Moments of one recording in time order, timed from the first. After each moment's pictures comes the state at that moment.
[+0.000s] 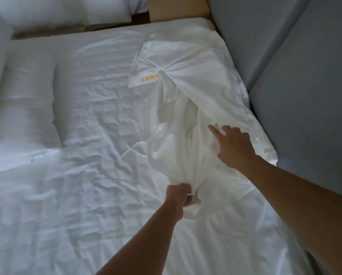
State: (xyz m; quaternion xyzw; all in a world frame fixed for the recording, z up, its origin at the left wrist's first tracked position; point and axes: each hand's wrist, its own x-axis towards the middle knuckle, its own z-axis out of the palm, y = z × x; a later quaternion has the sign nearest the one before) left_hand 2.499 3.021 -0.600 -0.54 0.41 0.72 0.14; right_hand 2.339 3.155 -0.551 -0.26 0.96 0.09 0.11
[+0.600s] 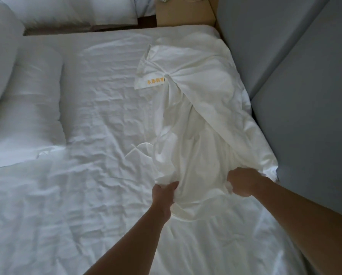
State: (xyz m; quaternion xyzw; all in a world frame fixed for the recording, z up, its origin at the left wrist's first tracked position) left_hand 2.523 2.981 -0.607 -0.54 0.41 0.73 0.07; right_hand 2.378 3.180 -0.546 -0.27 0.85 0.20 0.41
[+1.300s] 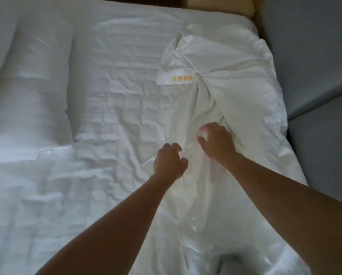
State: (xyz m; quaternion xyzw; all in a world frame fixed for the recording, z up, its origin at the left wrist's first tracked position) left_hand 2.409 2.852 -0.590 -0.30 0.87 0.36 0.14; right_hand 2.276 2.975 -0.593 -0.26 0.96 -0.08 0.11
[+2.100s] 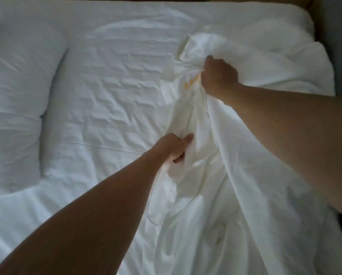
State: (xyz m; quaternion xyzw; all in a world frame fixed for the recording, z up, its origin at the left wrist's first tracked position) left_hand 2.183 2.787 -0.641 -0.37 0.80 0.40 0.27; right_hand 1.967 2.825 -0.611 -0.34 0.93 -0.09 0.05
